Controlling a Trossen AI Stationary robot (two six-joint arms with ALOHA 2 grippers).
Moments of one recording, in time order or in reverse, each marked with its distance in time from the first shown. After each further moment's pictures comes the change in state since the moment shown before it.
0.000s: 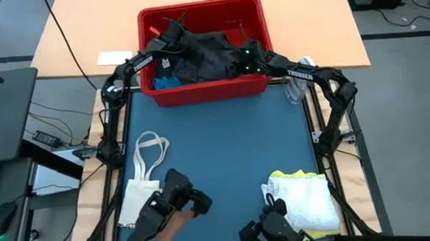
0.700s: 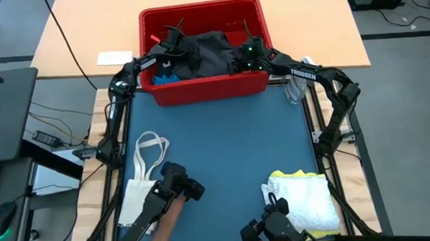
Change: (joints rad) left arm 0.082 0.208 0.004 0.172 -0.090 0.117; right arm -0.004 -0.021 0.002 0.008 0.021 0.012
